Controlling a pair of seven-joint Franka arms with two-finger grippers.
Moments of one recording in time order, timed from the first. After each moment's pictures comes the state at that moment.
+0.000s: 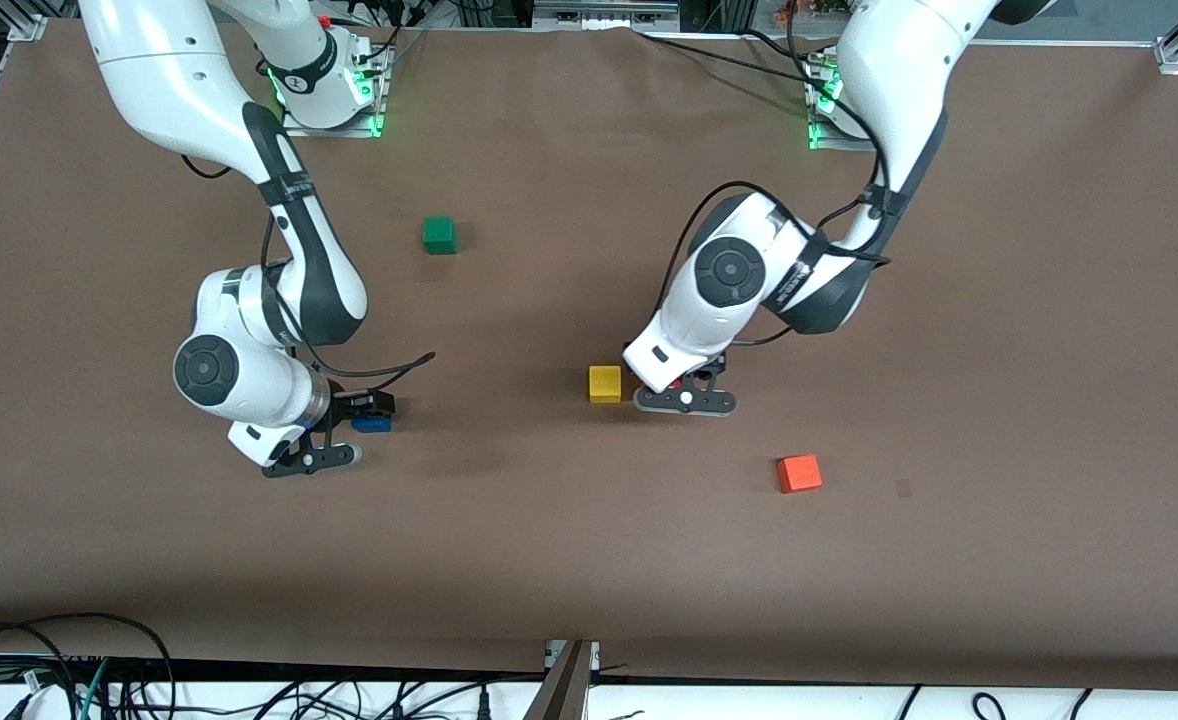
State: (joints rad) left arm -0.40 0.68 -0.25 -1.47 0.07 2.19 -0.61; right arm 0.33 0.67 -0.12 -1.62 0.19 2.22 -0.06
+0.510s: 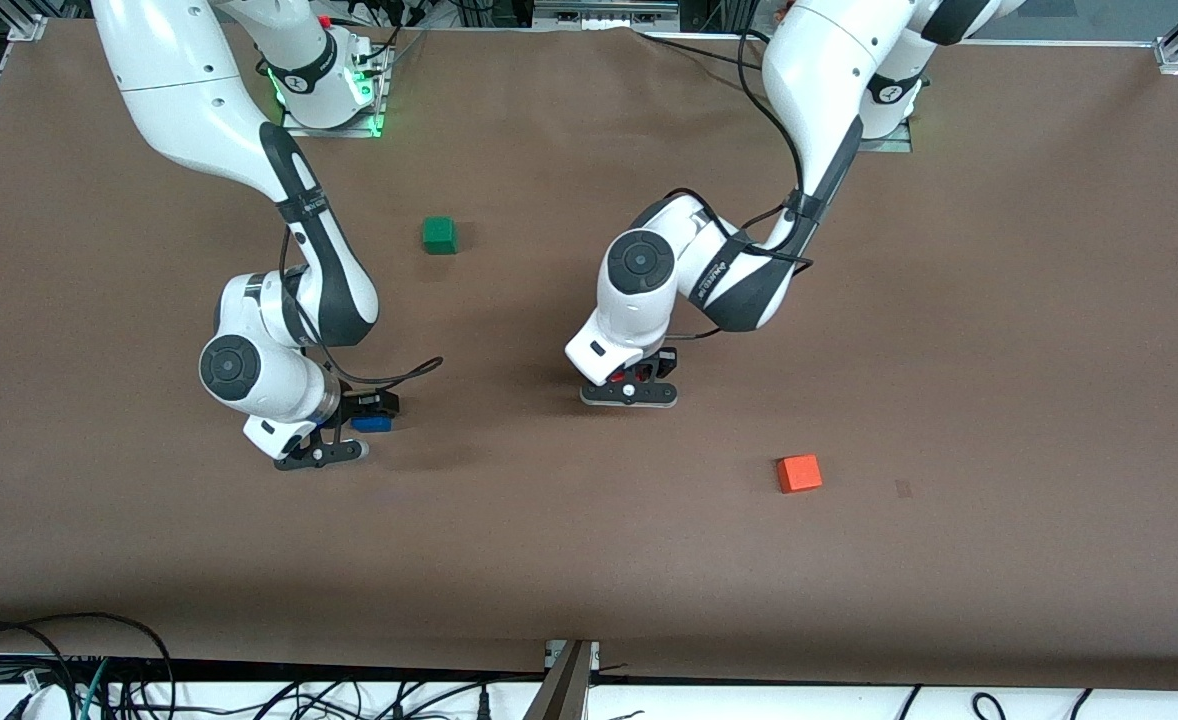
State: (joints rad) left arm -0.63 0.78 -0.07 -1.36 0.07 2.19 -0.70; right arm 0.33 0.68 -0.12 -1.69 0.19 2.32 -0.05
